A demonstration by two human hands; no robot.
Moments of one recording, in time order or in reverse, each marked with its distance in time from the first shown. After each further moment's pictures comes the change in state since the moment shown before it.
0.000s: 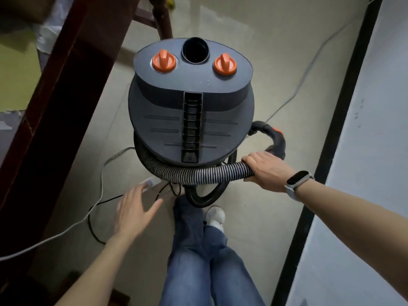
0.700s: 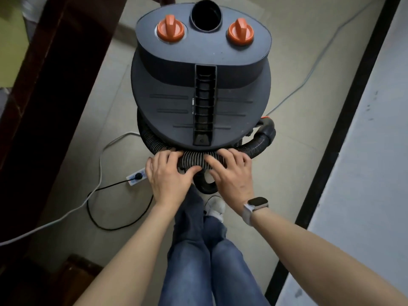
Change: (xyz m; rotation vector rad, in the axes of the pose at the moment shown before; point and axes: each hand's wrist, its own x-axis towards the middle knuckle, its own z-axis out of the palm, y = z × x) left_hand 0.027 0.086 0.018 -0.120 0.302 0.054; right_hand 0.039 -0.104 0.062 0.023 0.807 0.167
